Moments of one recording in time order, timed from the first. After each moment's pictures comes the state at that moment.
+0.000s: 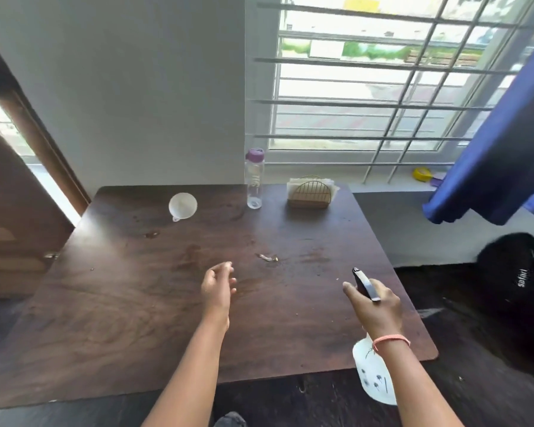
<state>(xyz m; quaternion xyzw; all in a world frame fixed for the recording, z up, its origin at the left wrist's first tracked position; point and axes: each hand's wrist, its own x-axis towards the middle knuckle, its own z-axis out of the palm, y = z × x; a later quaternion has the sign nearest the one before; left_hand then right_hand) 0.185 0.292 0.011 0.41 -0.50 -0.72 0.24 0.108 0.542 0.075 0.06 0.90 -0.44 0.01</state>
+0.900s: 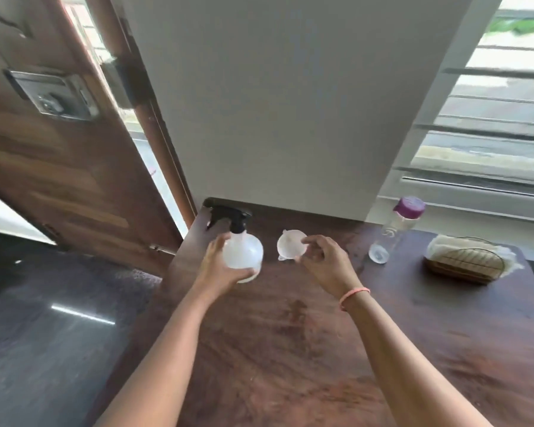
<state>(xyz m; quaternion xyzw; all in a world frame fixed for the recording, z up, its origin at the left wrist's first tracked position) 0.190 -0.018 0.056 0.41 -0.80 -0.41 0.15 0.020 0.145 0.071 -0.33 0.82 -0.43 0.18</state>
